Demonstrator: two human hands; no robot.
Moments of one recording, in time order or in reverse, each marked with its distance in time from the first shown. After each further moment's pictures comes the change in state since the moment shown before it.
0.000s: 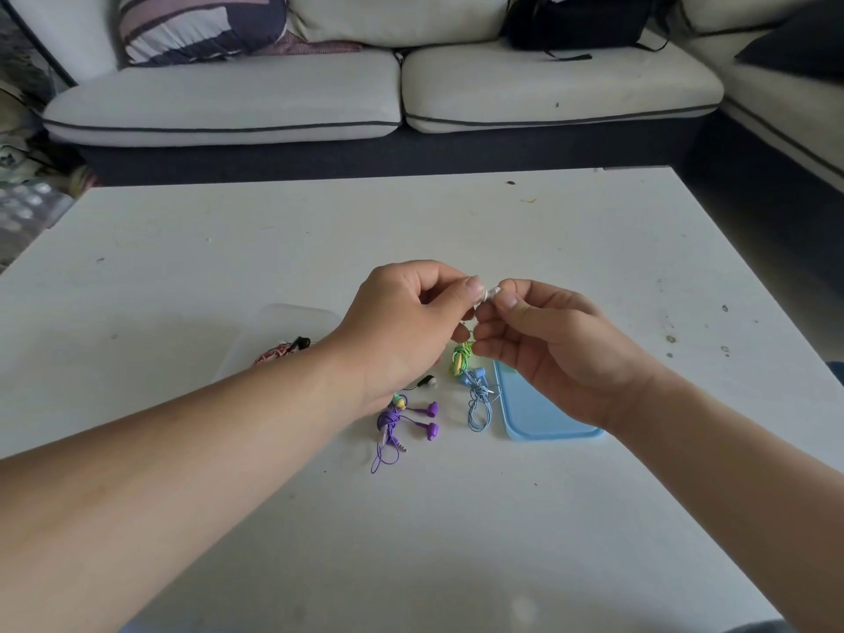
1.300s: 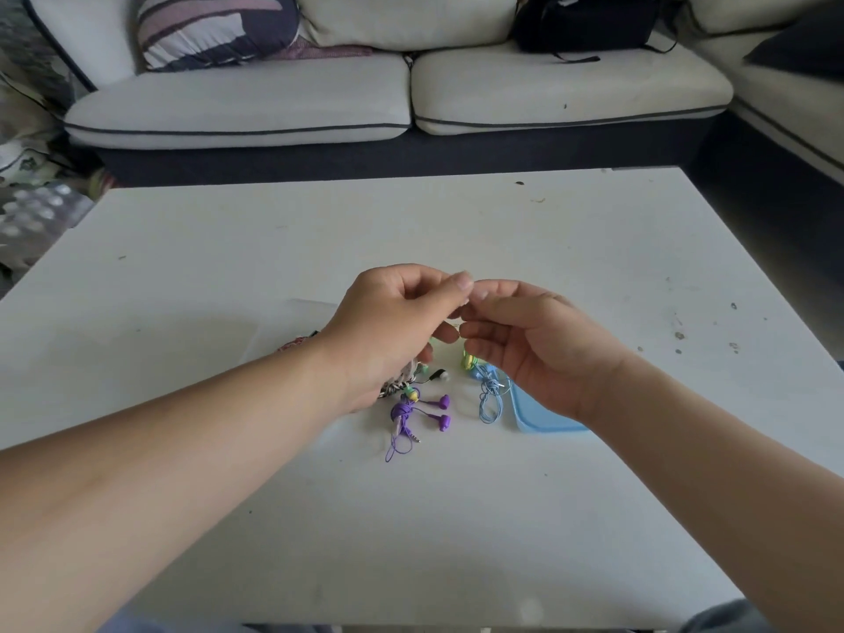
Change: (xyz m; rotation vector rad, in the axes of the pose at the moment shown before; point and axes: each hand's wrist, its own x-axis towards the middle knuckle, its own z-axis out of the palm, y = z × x) left_hand -0.005 -0.010 -0.017 -0.086 0.004 -0.063; right_hand 0.006 0.005 0.024 0.023 0.047 0.101
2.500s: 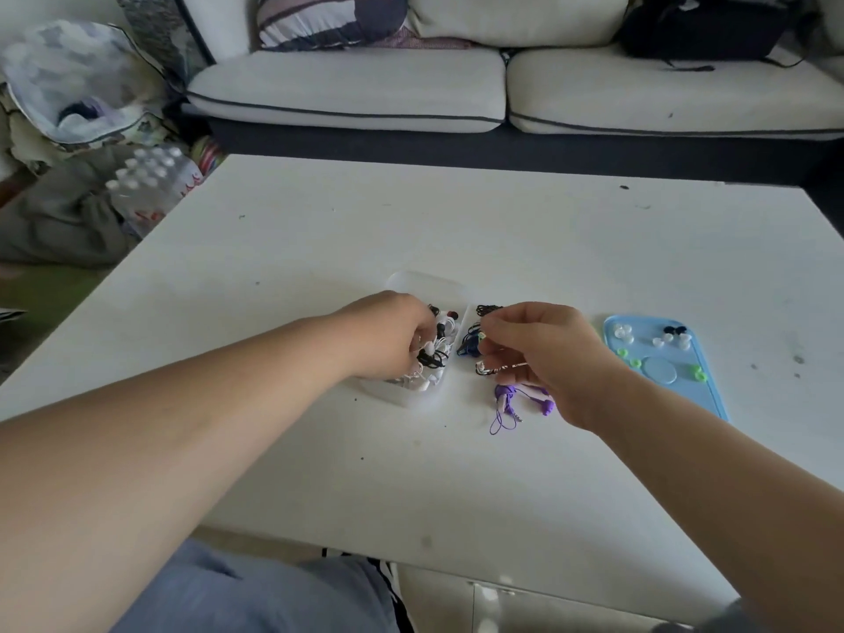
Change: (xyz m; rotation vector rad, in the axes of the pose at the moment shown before) left_hand -0.012 -0.062 -0.139 1.102 -0.249 0.003; right_hand 0.018 0.060 0.092 -0.464 0.168 0.076
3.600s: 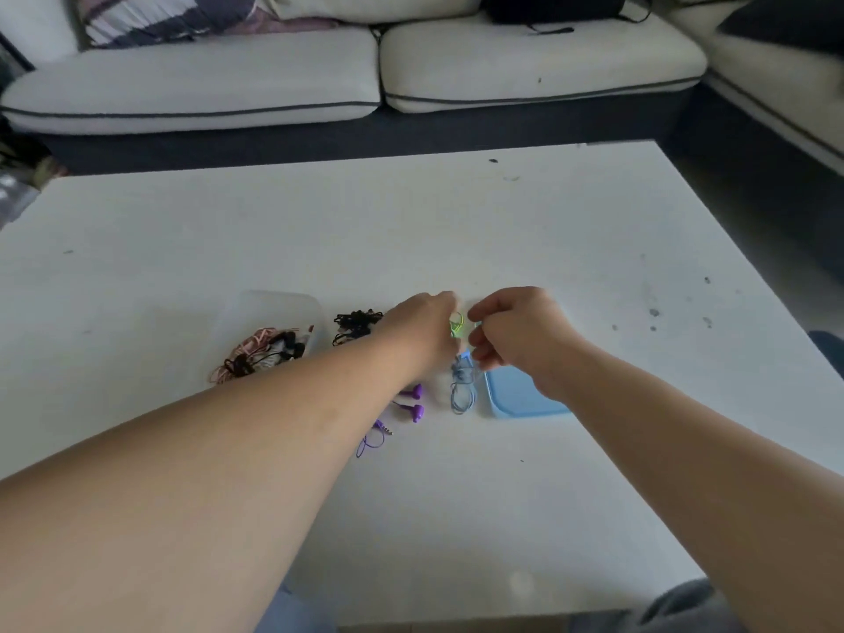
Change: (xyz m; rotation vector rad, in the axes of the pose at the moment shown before) left_hand 0.122 0.161 0.065 -0.054 0.032 0.048; right_hand 0.026 0.017 -0.125 -0.225 0.308 0.085
